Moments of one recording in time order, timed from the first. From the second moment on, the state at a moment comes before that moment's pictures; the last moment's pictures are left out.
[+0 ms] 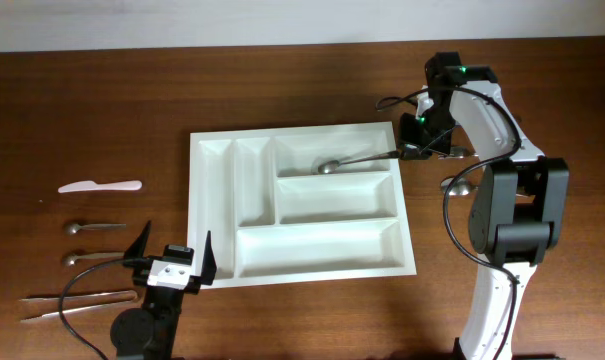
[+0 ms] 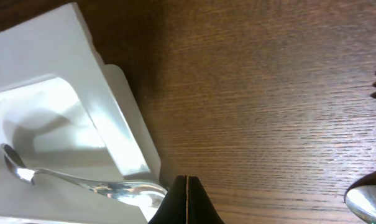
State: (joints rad) left arm 0.03 0.01 0.02 -0.07 0.14 0.28; right arm 0.02 2.24 1.85 -1.17 -0.26 0.25
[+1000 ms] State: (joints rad) left arm 0.03 0.01 0.02 -0.07 0.14 0.28; right arm 0.06 2.24 1.85 -1.15 -0.25 0.14
